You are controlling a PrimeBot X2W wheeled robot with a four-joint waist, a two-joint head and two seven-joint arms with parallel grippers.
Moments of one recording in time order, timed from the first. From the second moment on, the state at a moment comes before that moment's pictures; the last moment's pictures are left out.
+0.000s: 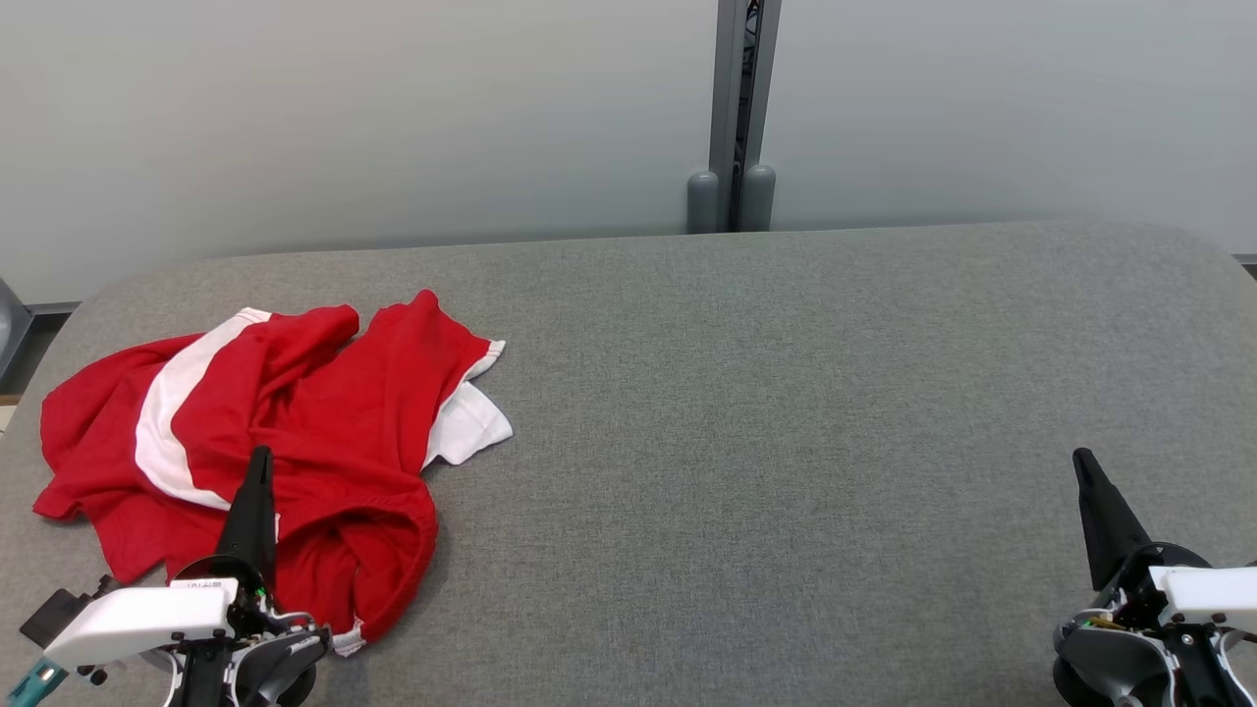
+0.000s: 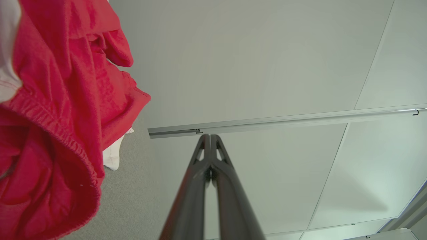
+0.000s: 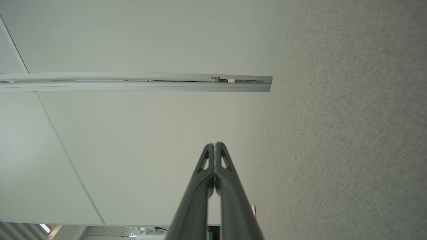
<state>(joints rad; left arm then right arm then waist) -0.10 0.05 0.11 0.25 -1.61 -0.13 0.11 -0.11 -0.05 -0.11 0.24 1.61 0.13 0.11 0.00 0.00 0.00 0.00</state>
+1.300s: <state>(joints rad) -0.10 0.05 0.11 0.25 -1.61 -0.13 0.11 -0.11 -0.05 -0.11 0.24 1.61 0.13 0.11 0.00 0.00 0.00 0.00</state>
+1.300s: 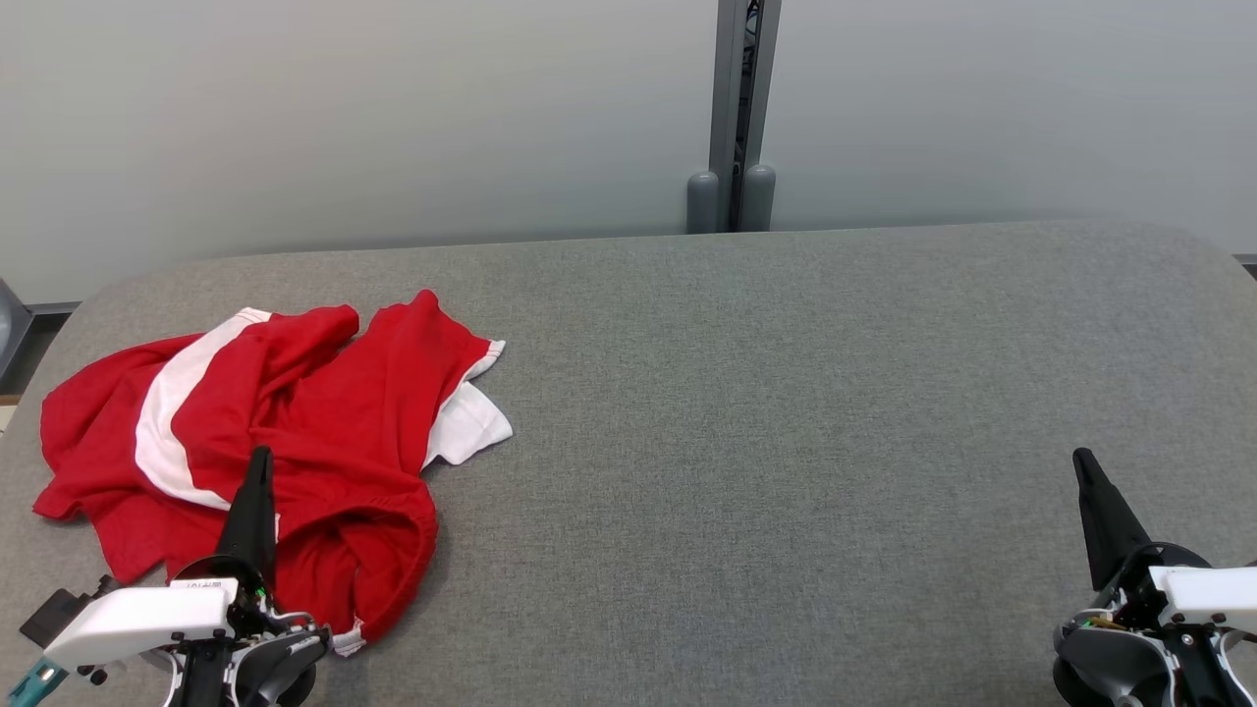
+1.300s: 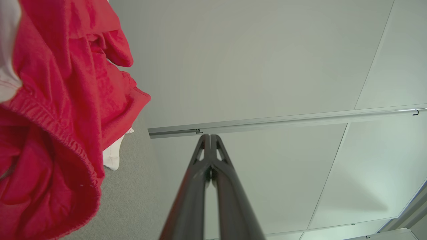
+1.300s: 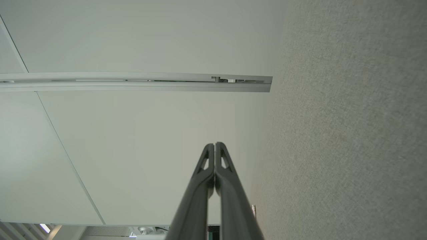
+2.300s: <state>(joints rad) -0.09 0.04 0.11 0.25 -1.61 -0.13 0.11 -0.10 -0.04 -0.11 0.25 1.61 0.13 0.11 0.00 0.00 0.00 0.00</state>
